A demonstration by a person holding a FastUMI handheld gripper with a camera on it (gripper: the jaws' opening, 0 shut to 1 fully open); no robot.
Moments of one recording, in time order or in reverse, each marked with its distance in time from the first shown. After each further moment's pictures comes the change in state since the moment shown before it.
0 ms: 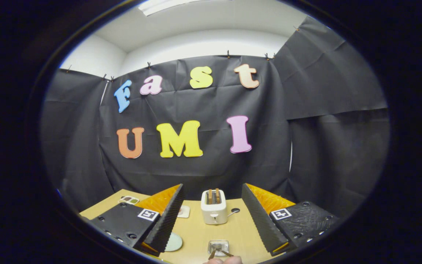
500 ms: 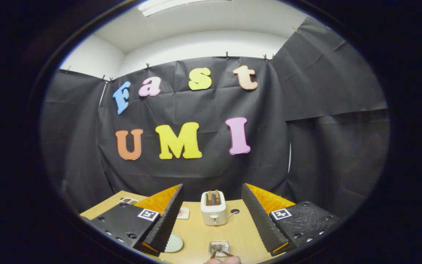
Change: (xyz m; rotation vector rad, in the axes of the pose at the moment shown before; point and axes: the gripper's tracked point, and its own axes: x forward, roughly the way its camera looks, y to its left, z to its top) arm -0.001 0.002 0.008 0.008 -0.012 -0.012
